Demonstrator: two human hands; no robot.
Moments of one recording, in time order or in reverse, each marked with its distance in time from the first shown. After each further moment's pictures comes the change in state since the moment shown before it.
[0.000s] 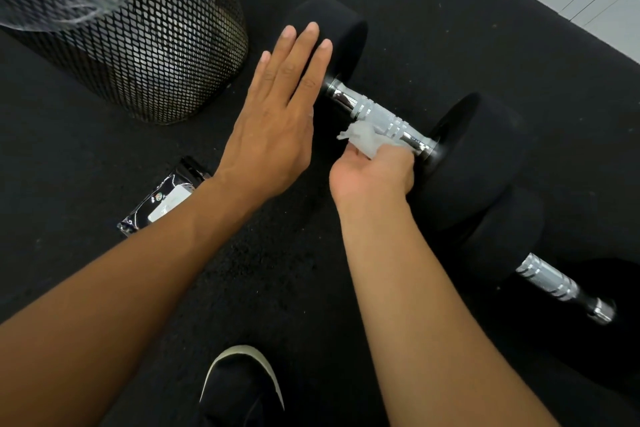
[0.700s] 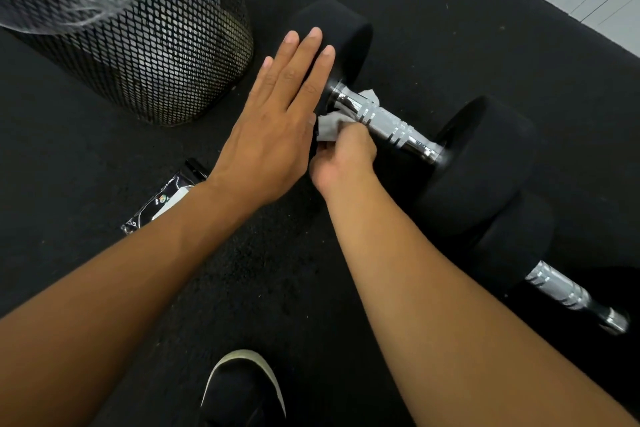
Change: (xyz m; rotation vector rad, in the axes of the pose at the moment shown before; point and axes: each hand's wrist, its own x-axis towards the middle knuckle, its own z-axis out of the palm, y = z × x) left_hand -0.003 -0.003 -0.007 -0.025 -0.028 0.012; right_hand 0.033 0.038 0.024 -0.343 -0.118 0.084
